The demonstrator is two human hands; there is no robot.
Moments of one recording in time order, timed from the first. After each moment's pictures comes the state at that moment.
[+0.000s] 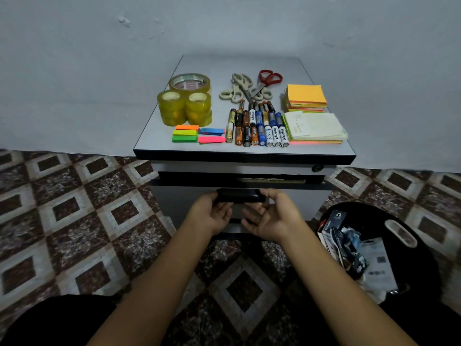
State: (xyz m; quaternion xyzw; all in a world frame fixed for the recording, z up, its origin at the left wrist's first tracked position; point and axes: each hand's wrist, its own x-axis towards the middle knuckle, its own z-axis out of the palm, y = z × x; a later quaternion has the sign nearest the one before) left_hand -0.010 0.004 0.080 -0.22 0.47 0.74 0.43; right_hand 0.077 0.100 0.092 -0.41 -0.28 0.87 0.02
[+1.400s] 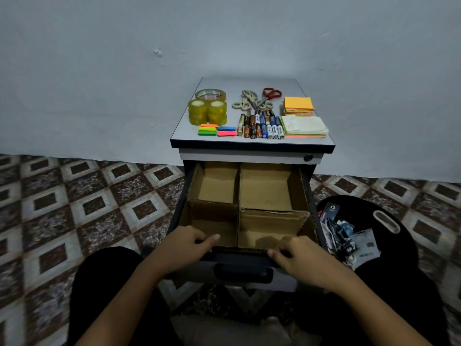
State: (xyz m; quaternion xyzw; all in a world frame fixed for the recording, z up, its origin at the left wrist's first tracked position) left_hand 0.071 -0.164 0.088 0.36 0.88 0.24 0.21; right_hand 0.237 0.039 0.105 -0.13 -0.97 0.20 -0.07
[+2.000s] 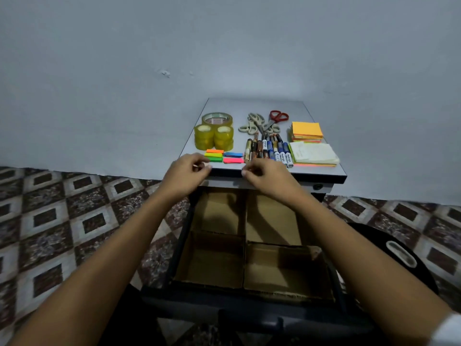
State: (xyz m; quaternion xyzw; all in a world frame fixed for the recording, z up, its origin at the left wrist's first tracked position) left_hand -0.048 -0.089 0.184 0.32 0.86 0.38 -0.01; right_hand 0.072 0.071 0.204 -0.13 -0.94 0.29 0.12
